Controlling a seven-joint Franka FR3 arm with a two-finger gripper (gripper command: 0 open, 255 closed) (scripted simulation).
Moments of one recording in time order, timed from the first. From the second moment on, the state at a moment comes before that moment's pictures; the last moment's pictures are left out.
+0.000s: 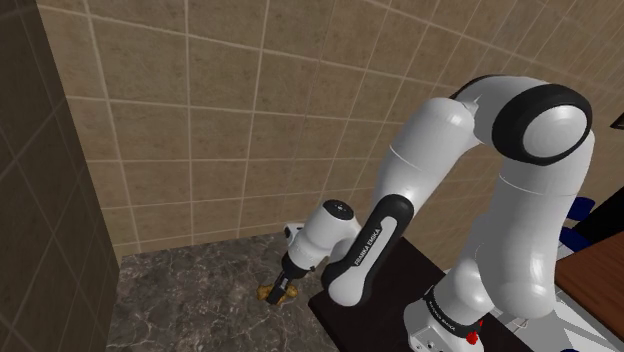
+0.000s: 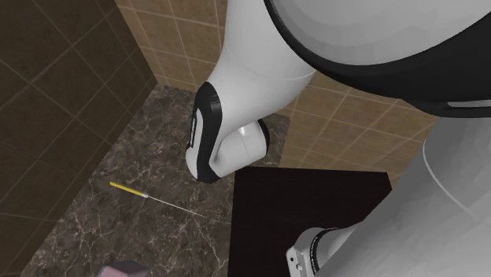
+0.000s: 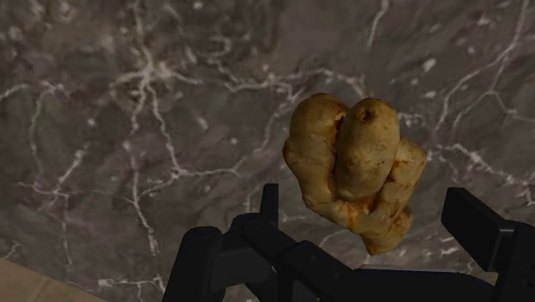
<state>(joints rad) 0.52 0.35 0.25 -2.69 0.22 3.27 -0.01</state>
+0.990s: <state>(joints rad) 0.51 0.28 0.27 -2.71 0.22 3.22 0.00</state>
